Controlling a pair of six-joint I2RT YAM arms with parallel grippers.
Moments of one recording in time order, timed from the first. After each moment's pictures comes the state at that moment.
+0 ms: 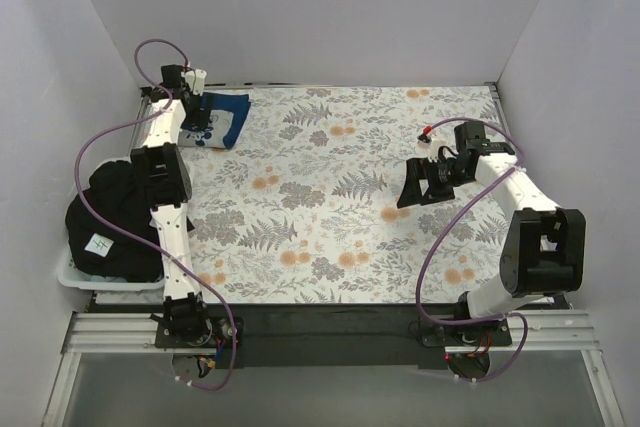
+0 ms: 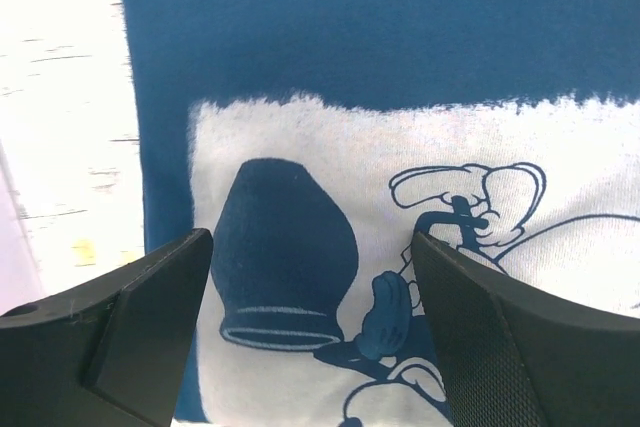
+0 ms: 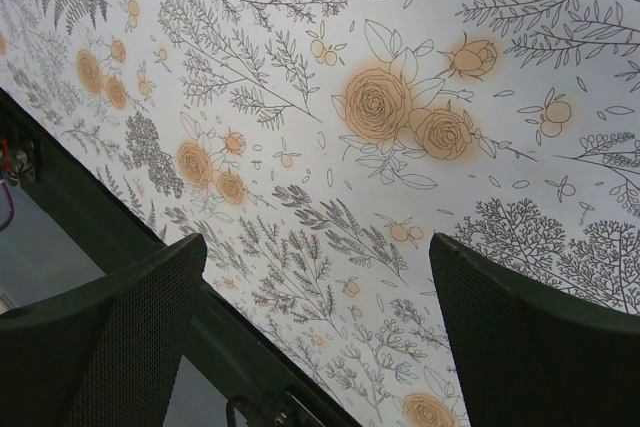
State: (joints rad) left arm 0.15 2.61 2.38 -0.64 0.01 0.39; right arm 0.06 1.52 1.09 -0.82 -0.67 -0.17
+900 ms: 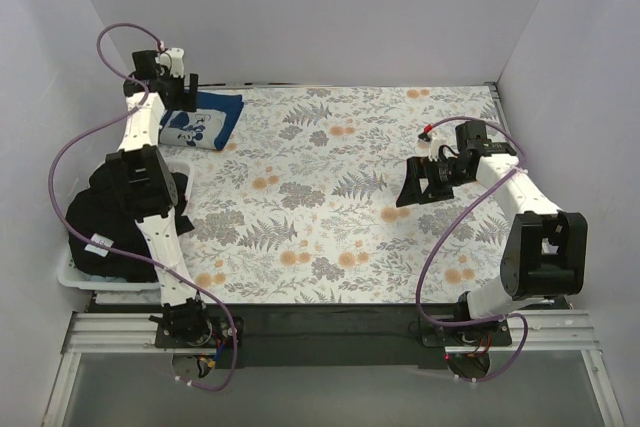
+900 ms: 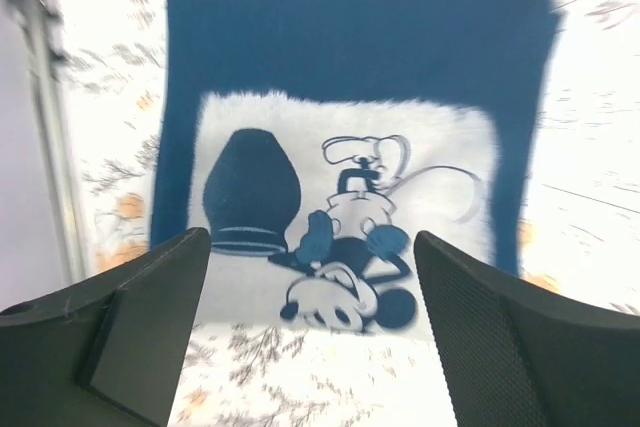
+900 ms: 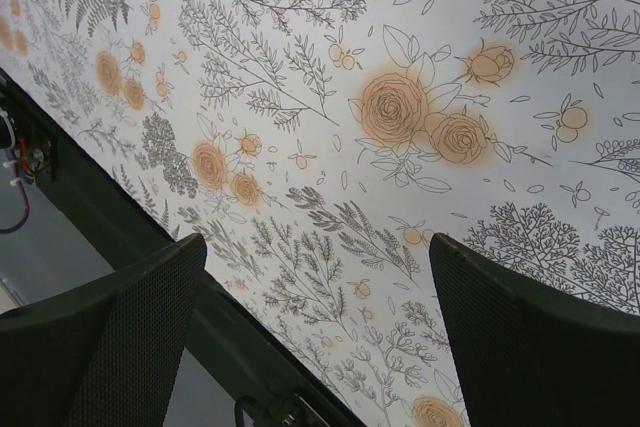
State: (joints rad) left arm 0.21 2.36 2.18 -0.56 0.19 0.27; right arm 0.06 1.52 1.09 -0.82 -0.70 -0.16
